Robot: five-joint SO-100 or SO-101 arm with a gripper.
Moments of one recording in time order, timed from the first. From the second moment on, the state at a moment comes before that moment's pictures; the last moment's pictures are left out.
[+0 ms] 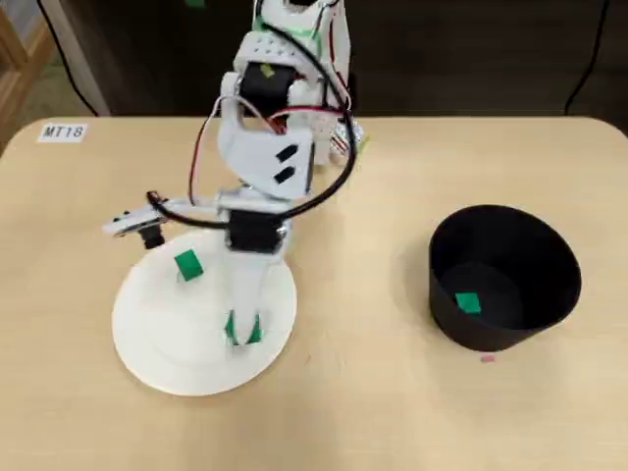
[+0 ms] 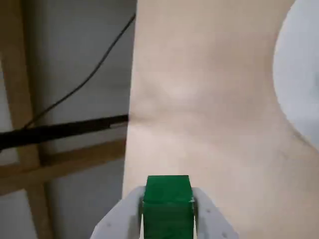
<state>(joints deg) 1.6 102.9 93.4 49.6 -13.7</state>
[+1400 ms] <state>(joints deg) -40.8 100.5 99.8 53.6 -4.8</state>
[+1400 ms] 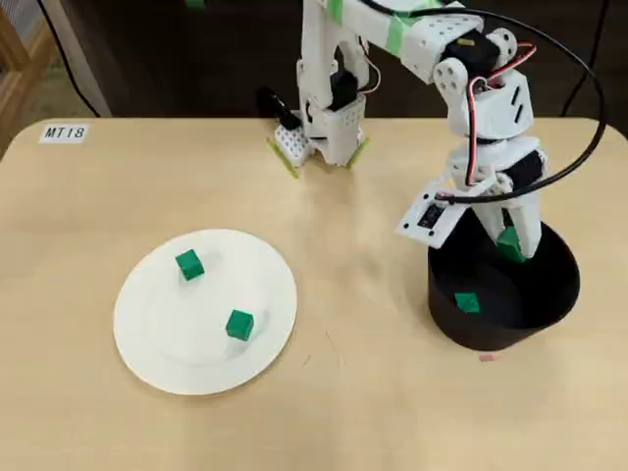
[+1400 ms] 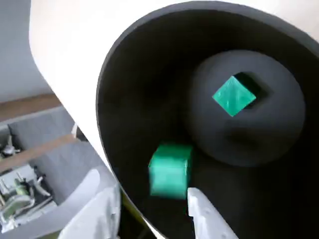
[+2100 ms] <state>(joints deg) -5.4 114.6 103.0 64.8 -9.8</state>
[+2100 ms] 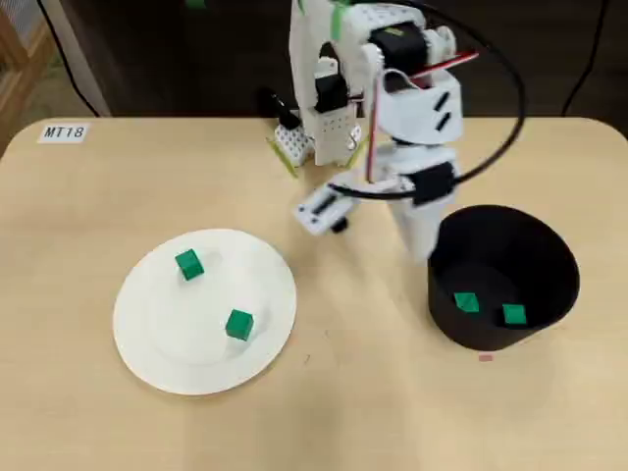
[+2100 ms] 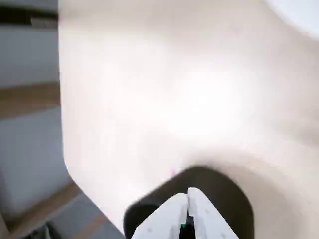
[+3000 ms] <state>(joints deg) 14.9 76.6 83.5 64.5 -9.5</state>
